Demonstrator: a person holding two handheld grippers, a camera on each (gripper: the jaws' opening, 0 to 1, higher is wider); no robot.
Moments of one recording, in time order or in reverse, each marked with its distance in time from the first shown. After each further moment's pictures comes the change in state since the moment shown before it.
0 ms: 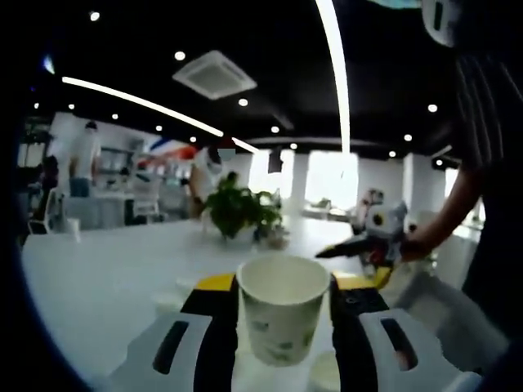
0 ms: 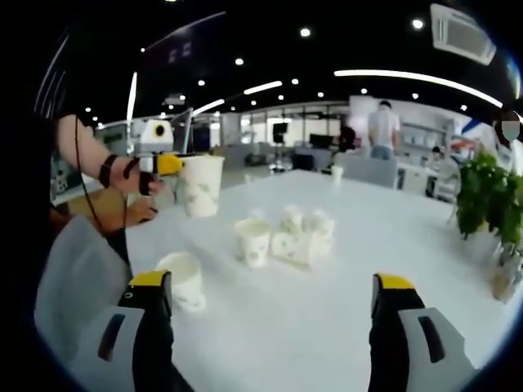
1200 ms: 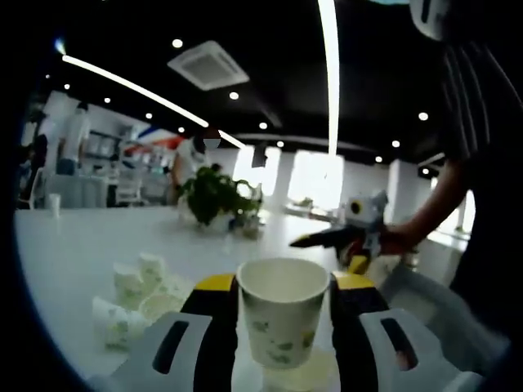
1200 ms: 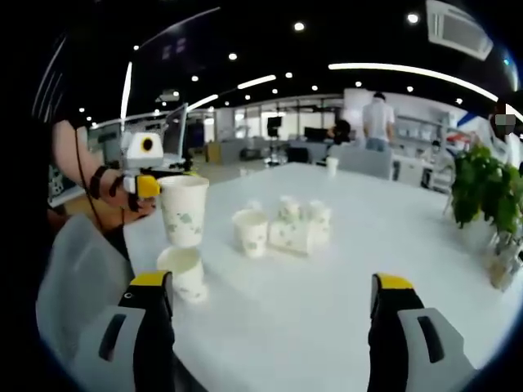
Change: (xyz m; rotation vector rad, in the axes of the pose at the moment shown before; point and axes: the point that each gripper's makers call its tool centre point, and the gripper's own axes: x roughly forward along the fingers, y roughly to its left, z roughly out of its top) left arm 0.010 -0.047 -0.044 -0.065 0.017 -0.096; right arm -0.009 0.005 -0.011 0.026 0.029 -0.023
